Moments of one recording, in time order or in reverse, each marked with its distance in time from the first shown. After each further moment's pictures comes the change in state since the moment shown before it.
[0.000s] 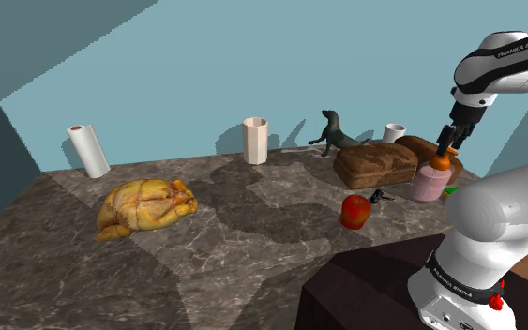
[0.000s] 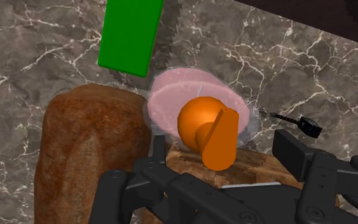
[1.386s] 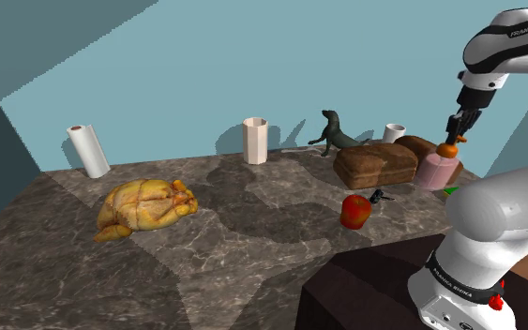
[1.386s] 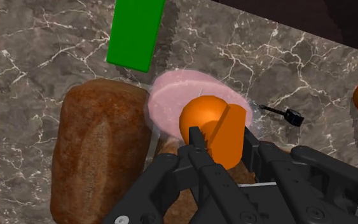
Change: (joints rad) arm 0.000 -0.049 0.049 0.085 0.028 -0.135 -0.004
